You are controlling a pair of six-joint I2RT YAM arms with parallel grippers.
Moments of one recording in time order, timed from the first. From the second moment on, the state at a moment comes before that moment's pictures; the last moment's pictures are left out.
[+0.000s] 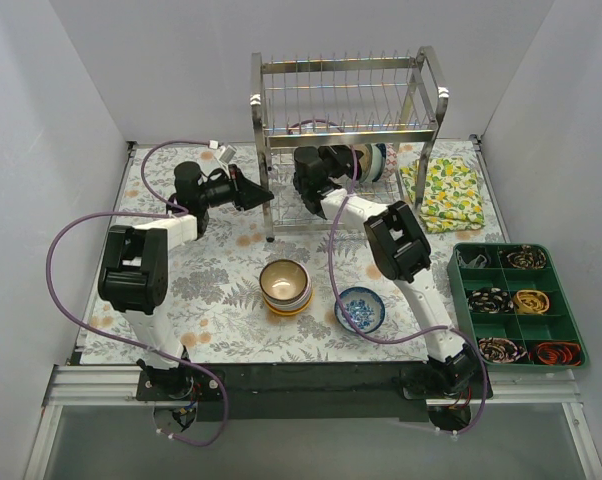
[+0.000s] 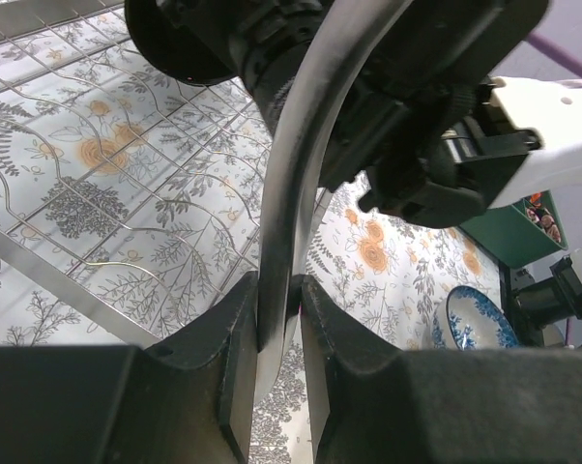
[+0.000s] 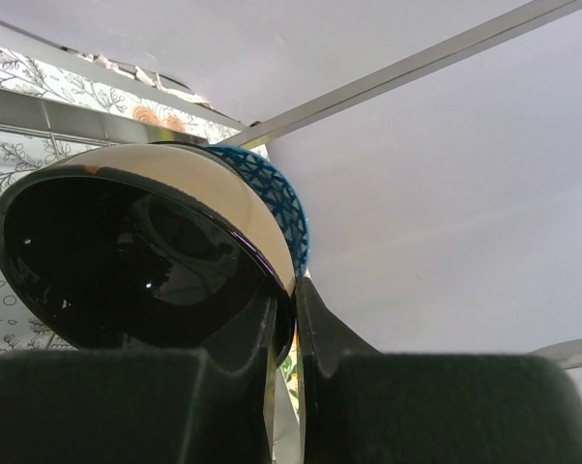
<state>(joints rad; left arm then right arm) -0.12 1.82 1.02 0.72 1.06 -0.45 0.66 2.44 1.90 0.50 1.31 -0.99</state>
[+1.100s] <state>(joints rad) -0.13 1.72 0.94 0.64 1.06 -0.38 0.70 2.60 2.09 0.52 1.33 -0.99</state>
